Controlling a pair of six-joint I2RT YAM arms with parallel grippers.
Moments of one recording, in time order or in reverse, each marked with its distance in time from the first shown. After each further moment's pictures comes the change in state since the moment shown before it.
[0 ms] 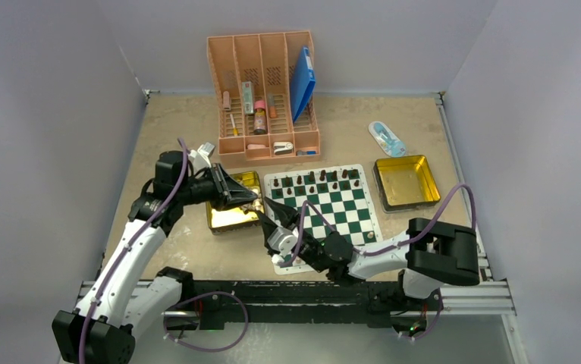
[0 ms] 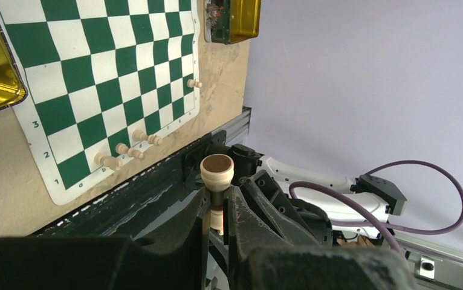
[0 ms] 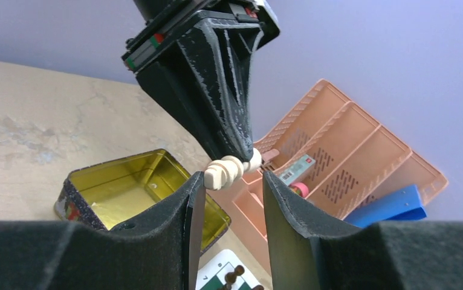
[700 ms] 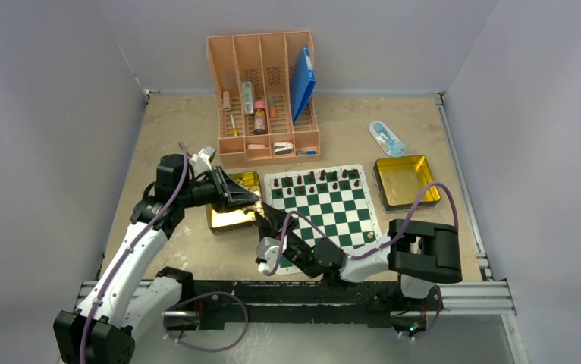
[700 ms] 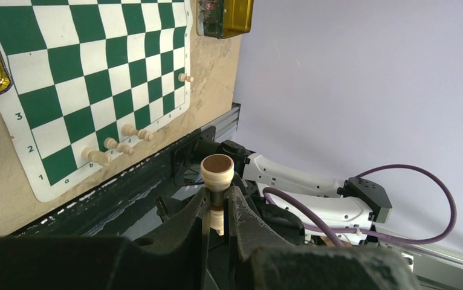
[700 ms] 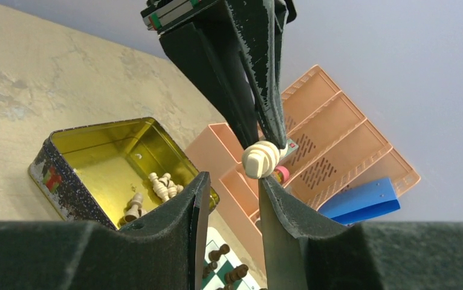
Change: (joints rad) left arm 0.000 -0.019 -0.053 0.063 0.028 -0.074; right arm 0.050 0.112 0.014 0.047 0.106 -0.154
